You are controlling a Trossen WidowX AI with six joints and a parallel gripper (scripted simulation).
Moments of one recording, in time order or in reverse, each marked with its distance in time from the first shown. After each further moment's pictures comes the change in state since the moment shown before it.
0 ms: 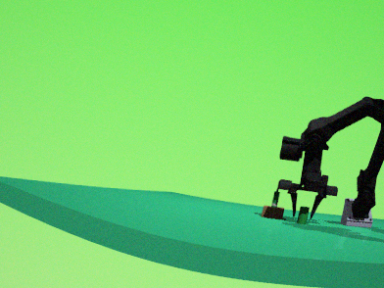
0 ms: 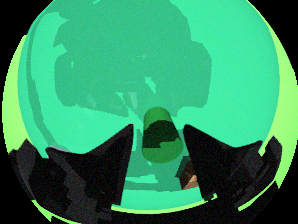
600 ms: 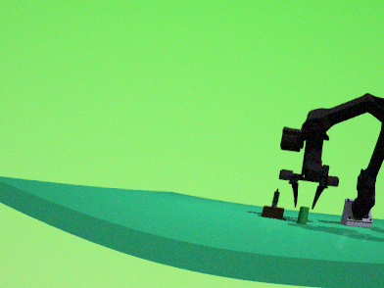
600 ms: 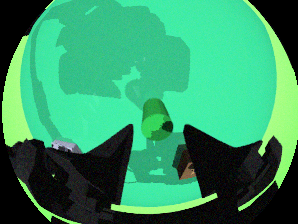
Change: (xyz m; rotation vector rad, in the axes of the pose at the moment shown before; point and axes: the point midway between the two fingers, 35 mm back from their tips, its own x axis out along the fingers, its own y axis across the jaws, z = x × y) arm -0.028 -0.002 -0.001 0.007 0.005 0.001
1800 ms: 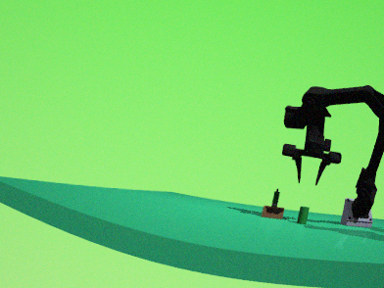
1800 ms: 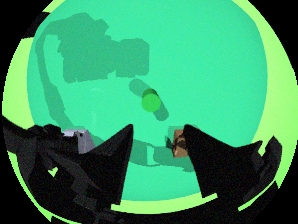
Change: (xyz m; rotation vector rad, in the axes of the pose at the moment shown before) arm -0.069 -0.002 -0.004 0.021 -0.016 -0.009
